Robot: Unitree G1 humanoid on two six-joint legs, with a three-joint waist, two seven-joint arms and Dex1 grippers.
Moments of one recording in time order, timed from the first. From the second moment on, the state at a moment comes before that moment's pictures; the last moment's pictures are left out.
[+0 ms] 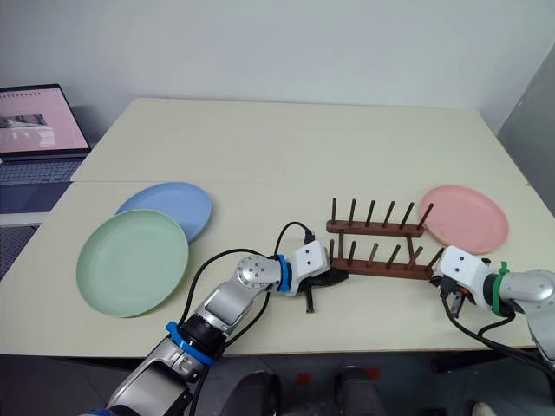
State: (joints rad) left arm -0.53 0.22 -0.47 0.27 0.08 0.10 -0.86; right arm -0.07 -0.97 -0.02 -0.07 0.04 0.31 0.95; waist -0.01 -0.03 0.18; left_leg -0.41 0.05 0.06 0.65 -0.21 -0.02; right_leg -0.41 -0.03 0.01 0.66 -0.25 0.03
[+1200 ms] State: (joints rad) left arm -0.57 0.19 -0.43 0.36 0.09 0.04 -0.83; right arm -0.20 -0.90 0.04 -0.09 0.05 0.40 0.92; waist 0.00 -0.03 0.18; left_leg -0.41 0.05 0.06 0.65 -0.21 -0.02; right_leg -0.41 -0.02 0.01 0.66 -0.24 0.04
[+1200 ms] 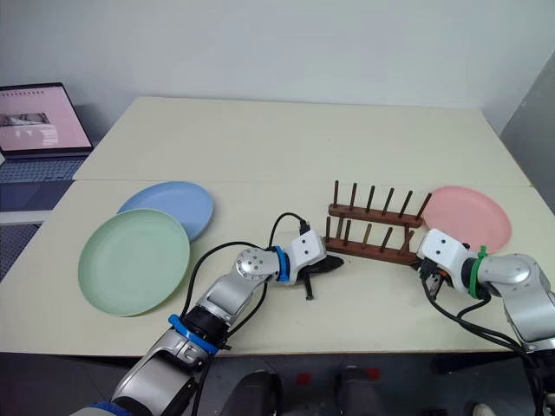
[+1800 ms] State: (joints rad) left arm -0.44 0.32 -0.39 0.14 -0.02 0.09 -0.95; right arm -0.20 -0.95 -0.03 -0.14 0.11 0.37 0.99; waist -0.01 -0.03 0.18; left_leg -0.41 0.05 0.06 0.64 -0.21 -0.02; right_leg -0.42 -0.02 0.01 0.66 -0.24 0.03
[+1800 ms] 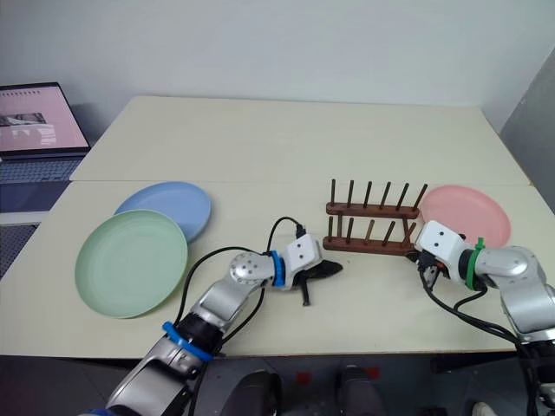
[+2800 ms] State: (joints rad) left arm -0.62 0.48 -0.24 -0.32 -0.43 0.40 -1.08; right arm -0.53 -0.91 0.12 0.47 -0.14 0.25 0.89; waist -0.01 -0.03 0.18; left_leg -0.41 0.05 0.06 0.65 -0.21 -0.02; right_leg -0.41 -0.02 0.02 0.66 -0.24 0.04
